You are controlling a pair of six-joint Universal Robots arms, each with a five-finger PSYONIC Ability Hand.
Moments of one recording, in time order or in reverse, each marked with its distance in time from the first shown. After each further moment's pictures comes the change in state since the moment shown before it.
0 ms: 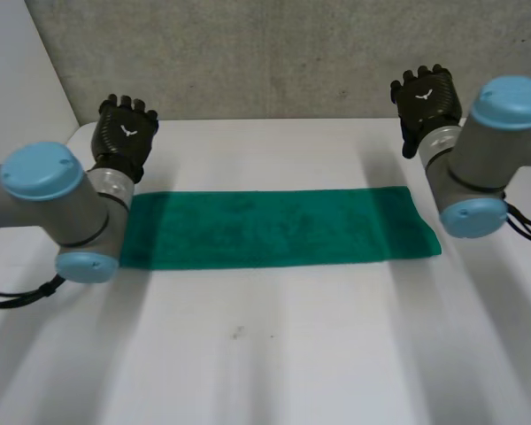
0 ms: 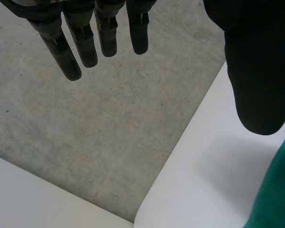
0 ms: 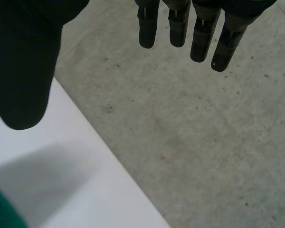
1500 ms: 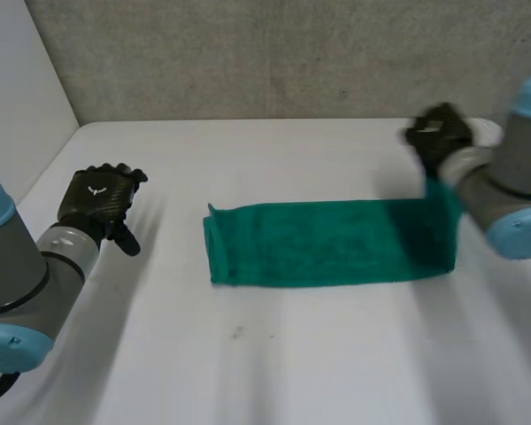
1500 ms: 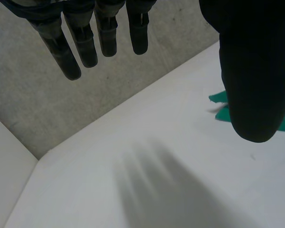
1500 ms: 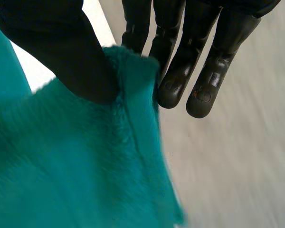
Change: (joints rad) left arm 0.062 0.368 -0.475 -0.185 0.074 -0.445; right arm -0.052 -0.145 0.217 0.130 -0.135 -0.301; left_hand 0.000 -0.002 0.000 -0.006 -0.007; right_hand 0.763 0.959 0.973 0.957 0.911
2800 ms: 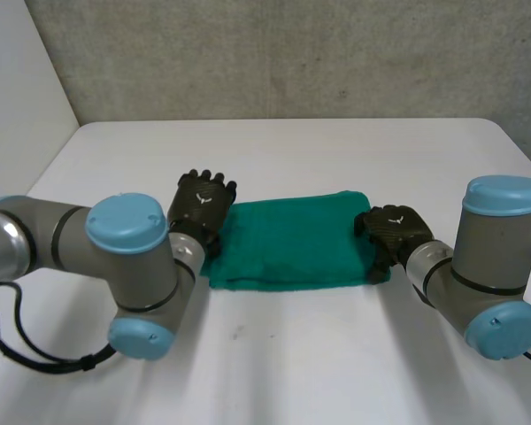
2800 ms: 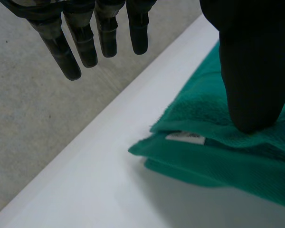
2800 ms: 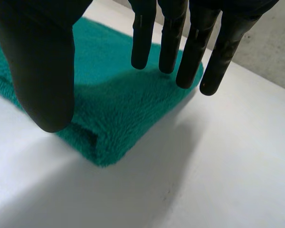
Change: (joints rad) left arm -0.333 -0.367 0.353 0.025 -0.169 0.144; right arm 0.079 -0.069 0.463 -0.113 -0.028 0.626; left_hand 0.001 0.010 0.003 0.005 0.021; right_hand -0.532 -0.672 -0.672 -0.679 -0.667
